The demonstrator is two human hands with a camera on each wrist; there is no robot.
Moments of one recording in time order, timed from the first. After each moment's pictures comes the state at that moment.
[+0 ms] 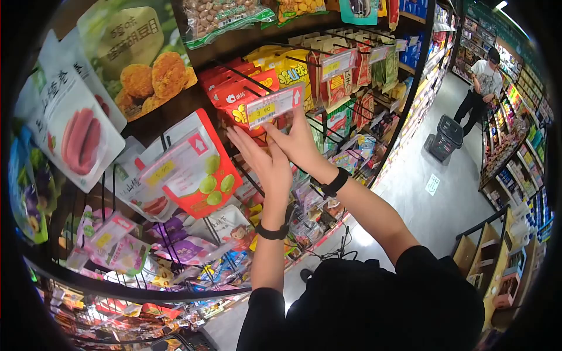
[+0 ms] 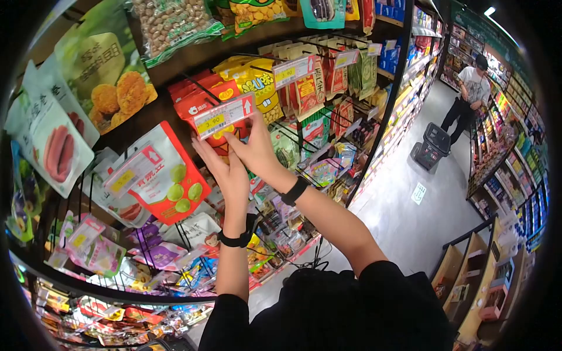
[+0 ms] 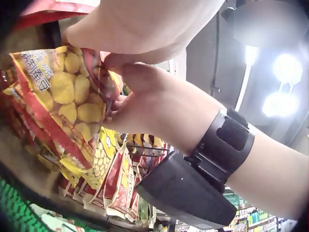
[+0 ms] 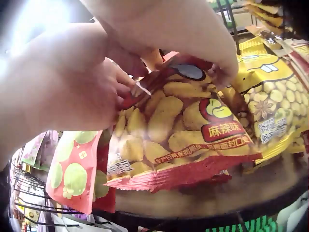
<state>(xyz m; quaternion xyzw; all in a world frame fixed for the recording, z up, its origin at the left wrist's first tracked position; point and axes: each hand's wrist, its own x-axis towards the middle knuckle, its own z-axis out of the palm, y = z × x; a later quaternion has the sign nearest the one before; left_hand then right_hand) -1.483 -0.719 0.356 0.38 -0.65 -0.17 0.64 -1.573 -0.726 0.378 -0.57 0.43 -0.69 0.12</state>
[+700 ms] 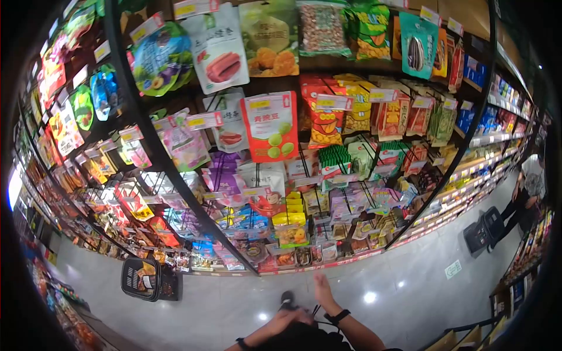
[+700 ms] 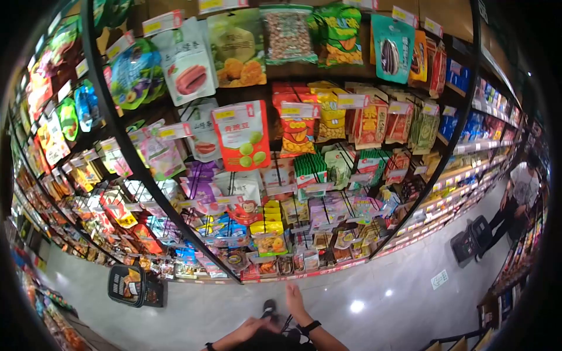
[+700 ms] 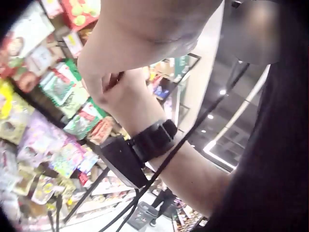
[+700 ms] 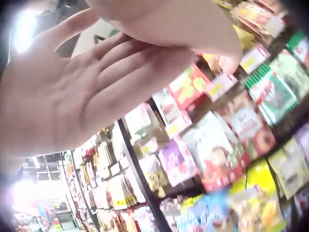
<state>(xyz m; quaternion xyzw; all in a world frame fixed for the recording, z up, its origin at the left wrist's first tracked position) -1.345 -0.256 0.120 0.37 -0.45 -0.78 0.22 -1.536 -0.355 0.005 -0.52 0.55 -0.46 0.46</state>
